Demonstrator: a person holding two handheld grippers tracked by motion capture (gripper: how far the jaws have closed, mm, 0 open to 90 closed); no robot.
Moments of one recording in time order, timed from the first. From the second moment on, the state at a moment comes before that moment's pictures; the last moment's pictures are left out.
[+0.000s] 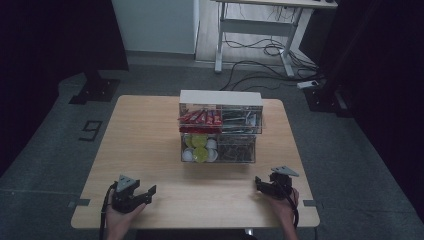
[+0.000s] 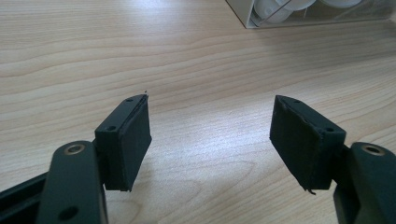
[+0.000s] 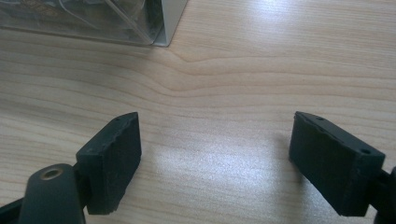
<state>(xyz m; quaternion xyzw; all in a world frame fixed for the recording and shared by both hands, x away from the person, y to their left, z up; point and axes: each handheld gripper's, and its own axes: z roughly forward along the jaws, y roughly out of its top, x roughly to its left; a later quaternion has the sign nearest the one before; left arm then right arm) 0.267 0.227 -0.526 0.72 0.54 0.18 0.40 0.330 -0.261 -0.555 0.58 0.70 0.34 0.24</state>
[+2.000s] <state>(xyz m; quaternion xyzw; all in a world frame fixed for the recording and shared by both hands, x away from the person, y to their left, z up) 0.257 0.225 -0.514 0.72 0.52 0.17 0.42 0.297 -0.249 -0.496 0.50 0.68 0.48 0.24</state>
